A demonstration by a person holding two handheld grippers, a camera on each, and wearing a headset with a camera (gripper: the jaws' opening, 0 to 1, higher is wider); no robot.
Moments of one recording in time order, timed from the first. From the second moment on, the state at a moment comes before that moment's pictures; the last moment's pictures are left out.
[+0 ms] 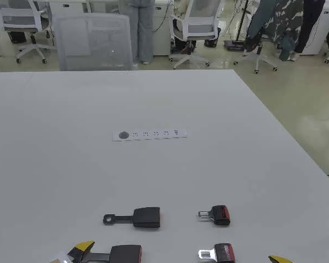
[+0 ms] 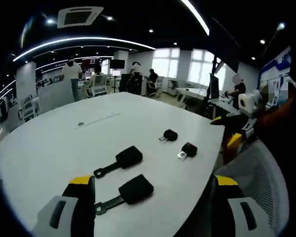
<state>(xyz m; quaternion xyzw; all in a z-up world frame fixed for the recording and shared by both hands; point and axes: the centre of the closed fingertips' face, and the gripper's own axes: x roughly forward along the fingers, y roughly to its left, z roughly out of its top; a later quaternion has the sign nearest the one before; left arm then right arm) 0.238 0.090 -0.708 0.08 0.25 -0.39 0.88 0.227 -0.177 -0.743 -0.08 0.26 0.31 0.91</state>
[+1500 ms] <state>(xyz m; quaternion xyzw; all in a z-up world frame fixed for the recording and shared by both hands) 0.251 0.111 -0.726 0.11 0.26 -0.36 0.89 0.233 -0.182 -0.771 -0.09 0.29 0.34 0.89</state>
